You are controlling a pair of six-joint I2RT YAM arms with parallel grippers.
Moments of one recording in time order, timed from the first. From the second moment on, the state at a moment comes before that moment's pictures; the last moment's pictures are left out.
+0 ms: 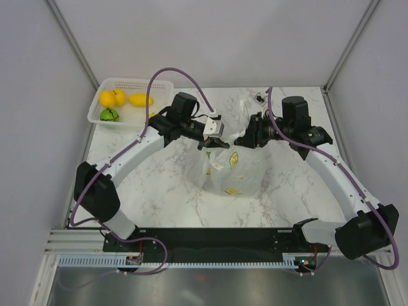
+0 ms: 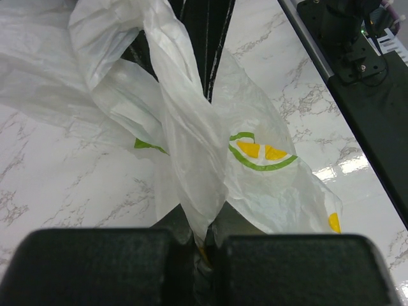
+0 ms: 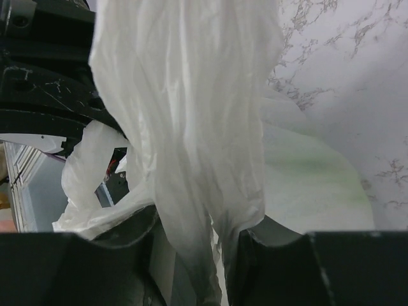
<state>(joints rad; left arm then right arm) -0.61 1.61 1.42 -0.47 1.04 0.86 0.31 1.27 1.19 -0.49 -0.77 0.23</state>
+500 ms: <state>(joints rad) -0.63 1.59 1.37 -0.48 1.03 0.88 0.31 1.21 1.12 -0.50 -0.75 0.23</state>
